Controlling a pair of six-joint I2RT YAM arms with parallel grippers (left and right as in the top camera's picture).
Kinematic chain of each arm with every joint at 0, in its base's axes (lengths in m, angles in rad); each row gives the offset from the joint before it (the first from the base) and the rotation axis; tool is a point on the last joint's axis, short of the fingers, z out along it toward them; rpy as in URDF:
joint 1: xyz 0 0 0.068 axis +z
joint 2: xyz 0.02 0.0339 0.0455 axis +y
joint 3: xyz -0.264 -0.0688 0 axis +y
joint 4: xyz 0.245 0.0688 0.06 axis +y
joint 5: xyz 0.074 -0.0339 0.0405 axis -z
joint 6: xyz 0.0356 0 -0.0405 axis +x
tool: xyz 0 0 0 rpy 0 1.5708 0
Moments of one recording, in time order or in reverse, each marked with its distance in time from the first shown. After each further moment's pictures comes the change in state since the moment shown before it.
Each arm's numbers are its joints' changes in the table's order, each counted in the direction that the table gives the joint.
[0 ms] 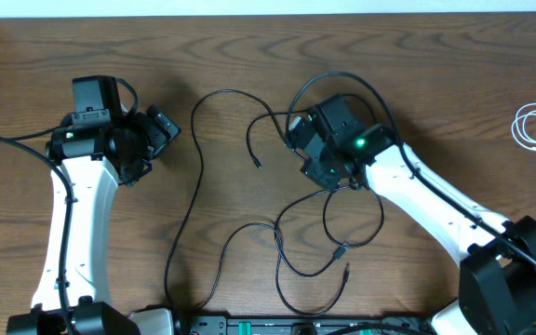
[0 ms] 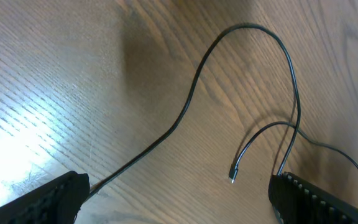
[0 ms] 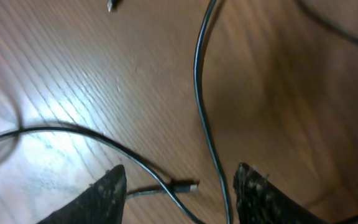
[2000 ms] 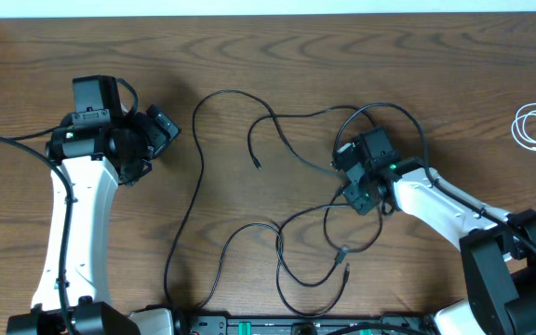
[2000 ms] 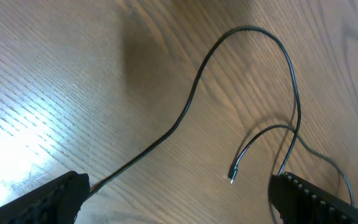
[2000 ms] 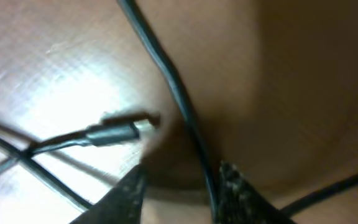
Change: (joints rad) left arm 0.000 0.000 0.000 0.000 0.000 0.000; right arm -0.176 -0.022 0.364 -0.194 -0.001 0.084
